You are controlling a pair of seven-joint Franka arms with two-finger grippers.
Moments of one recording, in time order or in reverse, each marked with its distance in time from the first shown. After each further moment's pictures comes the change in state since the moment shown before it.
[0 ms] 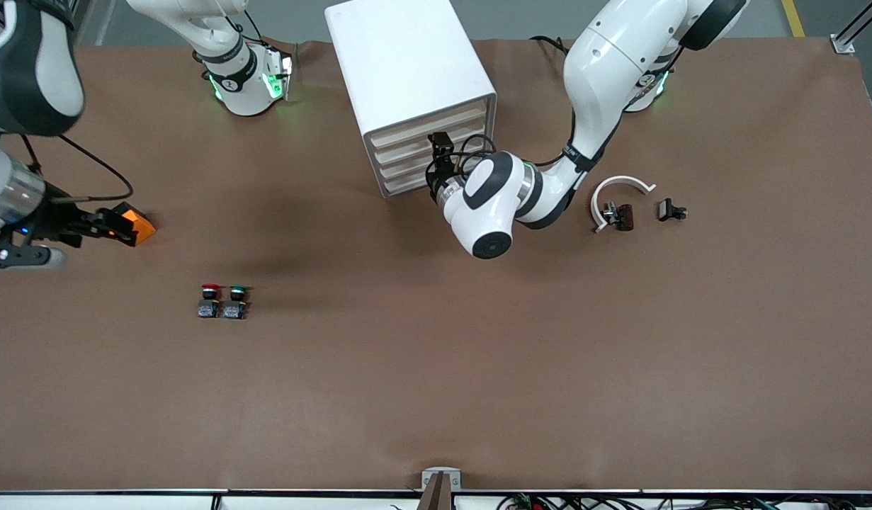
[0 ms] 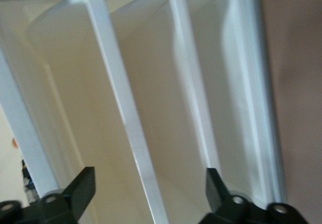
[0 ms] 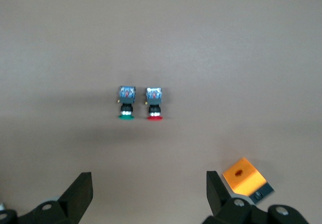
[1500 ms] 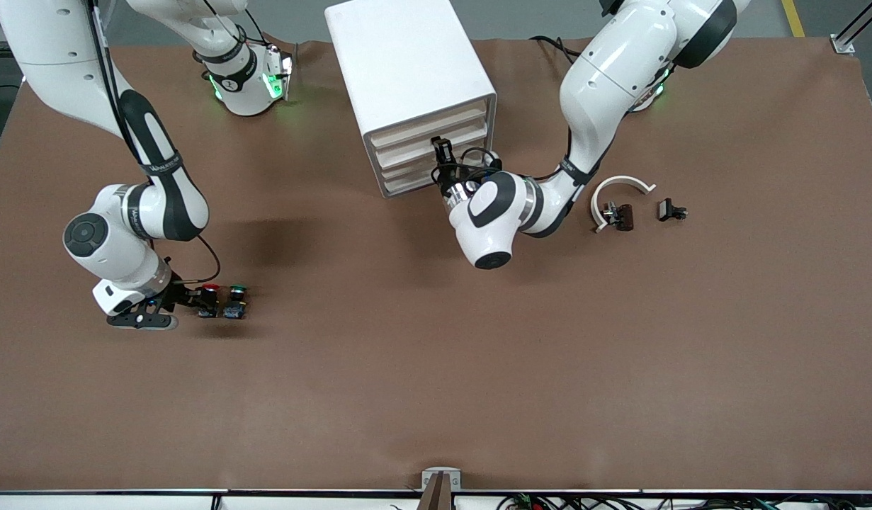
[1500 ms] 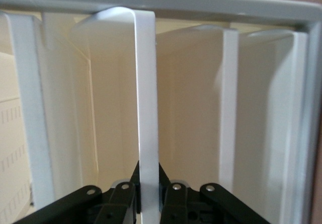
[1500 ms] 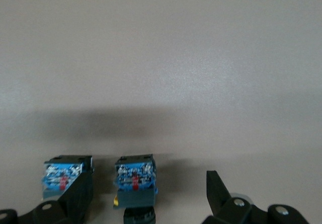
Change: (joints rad) left arm 0.016 0.063 0.027 0.026 -0.040 -0.134 -0.164; right arm -0.001 0.417 -0.003 -0.216 0.000 0.768 0.046
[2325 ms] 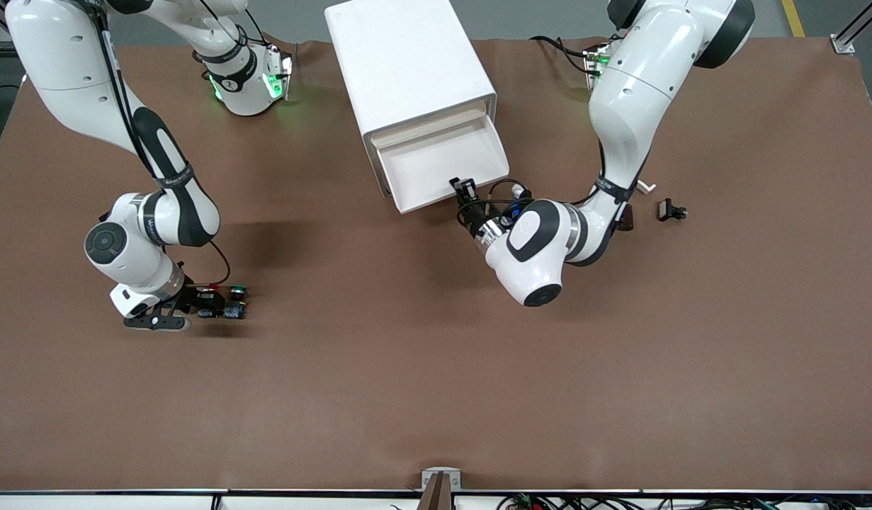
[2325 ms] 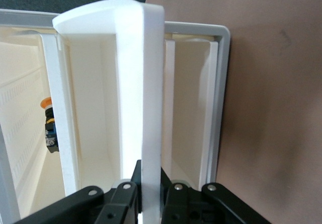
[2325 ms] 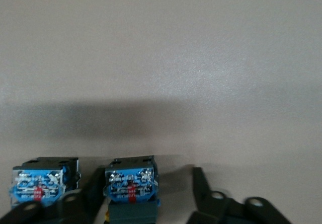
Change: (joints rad) left arm 0.029 0.000 0.144 0.115 0.002 -0.026 -0.006; right arm 0.000 0.059 0.005 0.001 0.000 0.024 0.007
